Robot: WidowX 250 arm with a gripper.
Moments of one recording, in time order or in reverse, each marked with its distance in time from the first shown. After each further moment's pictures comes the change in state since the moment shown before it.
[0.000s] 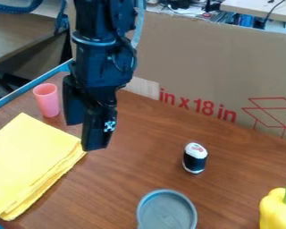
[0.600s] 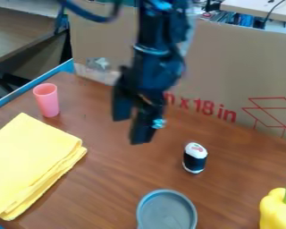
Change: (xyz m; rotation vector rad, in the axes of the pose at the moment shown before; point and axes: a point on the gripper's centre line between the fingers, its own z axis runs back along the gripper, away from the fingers) arm 0.073 -0.003 -0.015 0.027 0.030 -0.054
